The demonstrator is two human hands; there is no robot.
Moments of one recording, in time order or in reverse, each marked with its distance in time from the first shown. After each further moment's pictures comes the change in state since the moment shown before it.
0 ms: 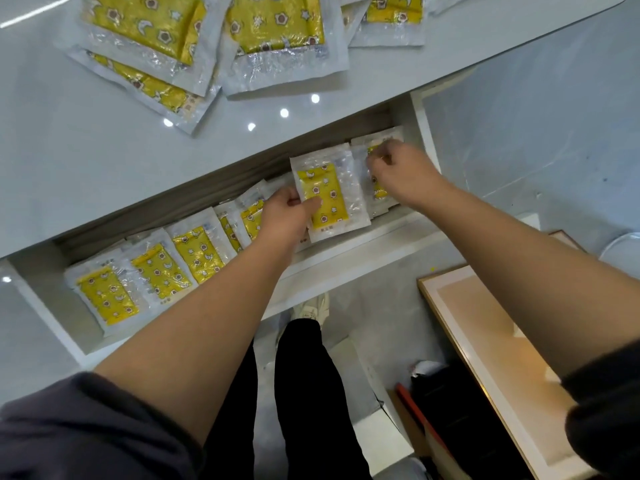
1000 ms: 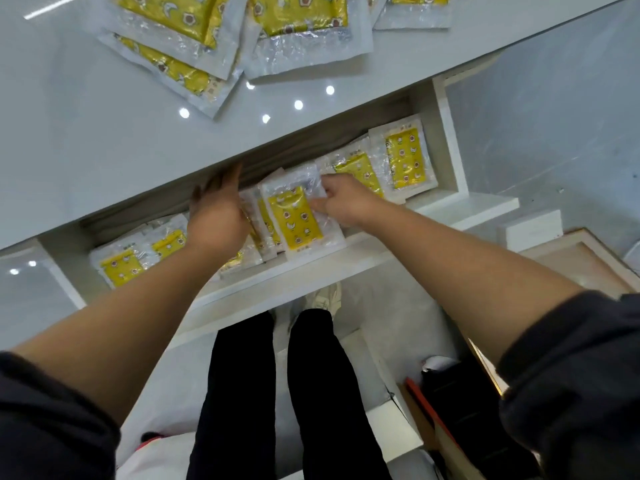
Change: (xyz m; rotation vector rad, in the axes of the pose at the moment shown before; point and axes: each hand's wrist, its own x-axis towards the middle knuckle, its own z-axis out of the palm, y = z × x) left_hand 0.010 -0.013 -0.107 1.153 0.280 0.376; right_hand -0.016 -0.048 0.076 0.218 -0.364 -0.090
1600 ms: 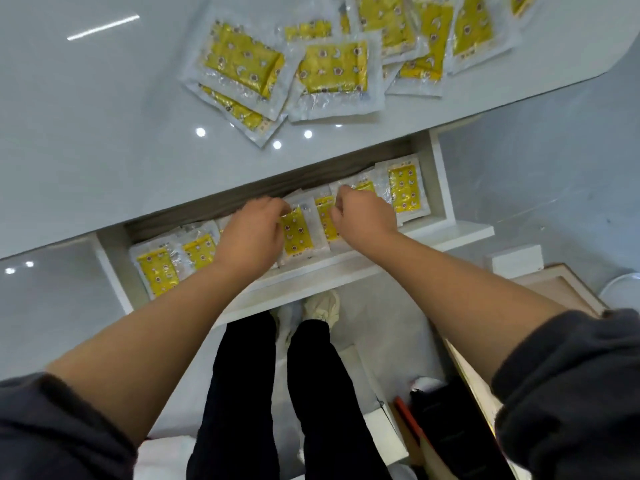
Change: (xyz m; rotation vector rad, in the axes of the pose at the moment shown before) left_hand -0.055 0.019 -0.045 -0.070 0.065 0.308; right_hand -0.043 -0.033 -0.005 -0.594 0.355 -0.047
